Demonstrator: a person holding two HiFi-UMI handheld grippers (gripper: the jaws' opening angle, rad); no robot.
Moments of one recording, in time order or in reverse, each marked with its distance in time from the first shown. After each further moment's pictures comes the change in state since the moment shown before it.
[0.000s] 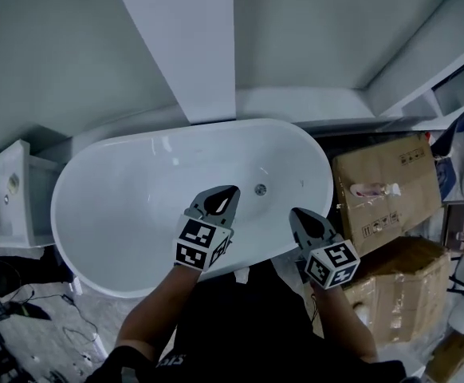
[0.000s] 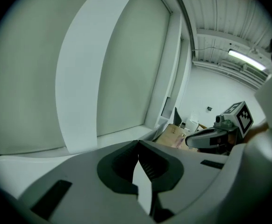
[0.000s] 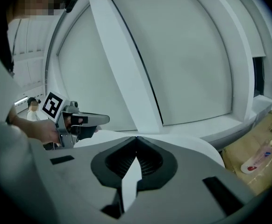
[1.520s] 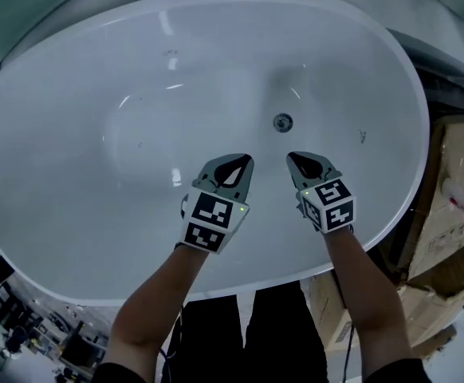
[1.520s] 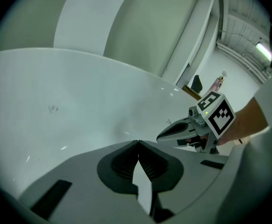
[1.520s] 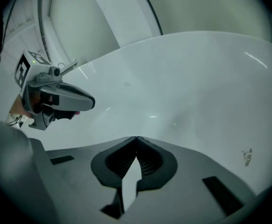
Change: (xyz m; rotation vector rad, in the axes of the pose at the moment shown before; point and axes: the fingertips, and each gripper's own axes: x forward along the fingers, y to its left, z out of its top) left arm 0.270 0.096 -0.404 -0.164 0.291 0.014; right arm 0.320 -0.197 -0.389 -0.159 0.490 0.108
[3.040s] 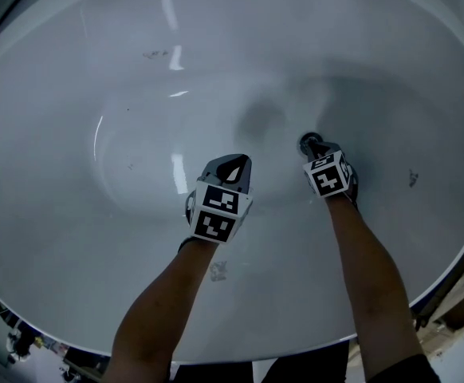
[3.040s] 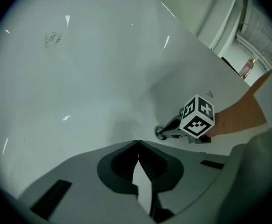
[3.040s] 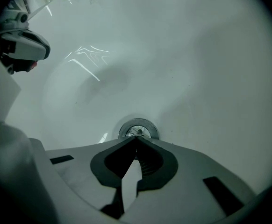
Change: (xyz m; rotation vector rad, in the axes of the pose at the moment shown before) left arm 0.150 0.132 -0.119 -0.095 0.175 0.056; right arm 0.227 -0.146 -0.130 -0.137 0.421 -0.209
